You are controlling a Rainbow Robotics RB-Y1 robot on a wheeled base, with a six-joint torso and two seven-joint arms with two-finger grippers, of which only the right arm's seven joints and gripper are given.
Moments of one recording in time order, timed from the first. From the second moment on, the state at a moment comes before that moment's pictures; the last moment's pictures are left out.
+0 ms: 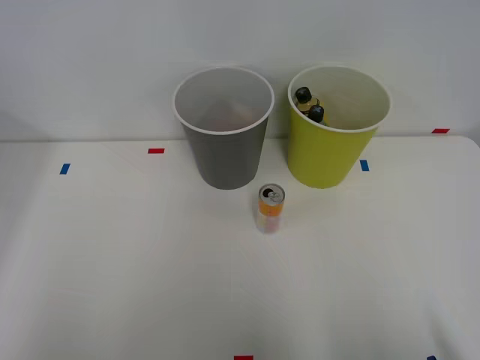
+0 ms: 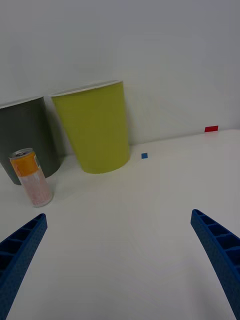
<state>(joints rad) 1.15 -0.22 0.00 -1.92 0.19 -0.94 0.98</state>
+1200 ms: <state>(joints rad) 1.16 -0.16 -0.02 -1.91 0.29 -0.94 0.99</state>
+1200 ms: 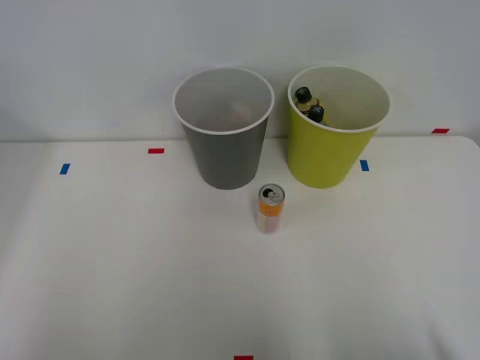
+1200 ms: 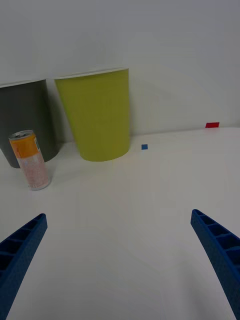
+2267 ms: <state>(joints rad) 1.17 -0.17 -0.04 -1.90 0.29 -0.94 0.99</state>
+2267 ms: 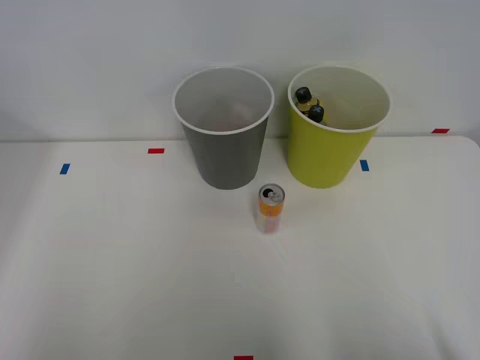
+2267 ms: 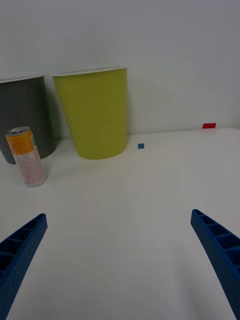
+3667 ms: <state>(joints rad) 1.17 -0.17 -0.04 -1.90 0.29 -0.94 0.99</state>
